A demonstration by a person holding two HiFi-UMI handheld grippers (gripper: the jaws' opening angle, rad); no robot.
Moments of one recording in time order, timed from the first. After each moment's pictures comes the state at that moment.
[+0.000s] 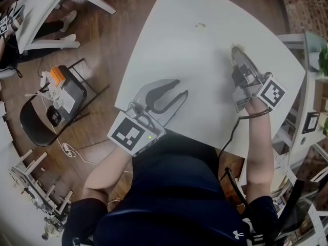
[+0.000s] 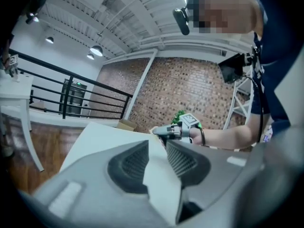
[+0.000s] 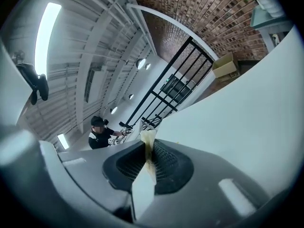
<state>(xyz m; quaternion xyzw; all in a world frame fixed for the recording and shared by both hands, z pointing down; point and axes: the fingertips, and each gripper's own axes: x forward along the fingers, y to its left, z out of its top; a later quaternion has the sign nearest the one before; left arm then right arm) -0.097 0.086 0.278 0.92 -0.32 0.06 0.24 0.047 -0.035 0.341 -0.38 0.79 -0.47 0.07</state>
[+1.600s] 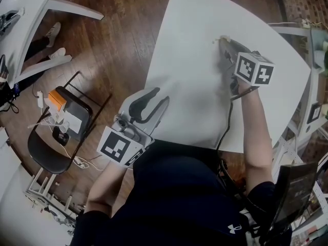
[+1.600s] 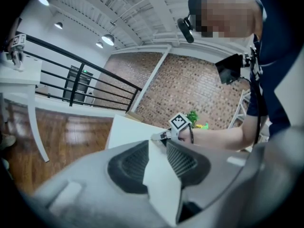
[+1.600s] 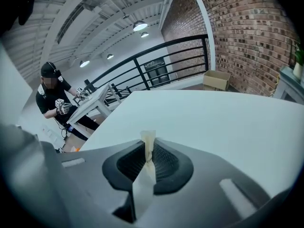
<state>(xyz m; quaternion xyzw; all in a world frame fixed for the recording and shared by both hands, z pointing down) -0.208 0.004 0.321 0.90 -0.32 0.07 0.31 -0.006 -0.118 0.466 -0.50 0.73 -0.41 -0.24</state>
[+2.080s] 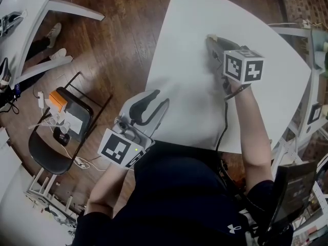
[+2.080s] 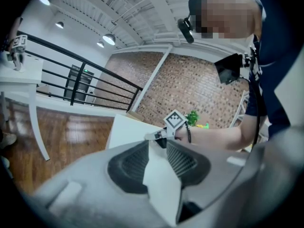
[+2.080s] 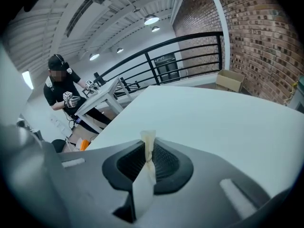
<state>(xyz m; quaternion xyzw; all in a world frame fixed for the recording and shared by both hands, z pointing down) -0.210 0.004 0.322 0.89 -0.32 0.07 0.31 -0.056 -0.123 0.468 -0.44 0.76 -0.40 -0.27</state>
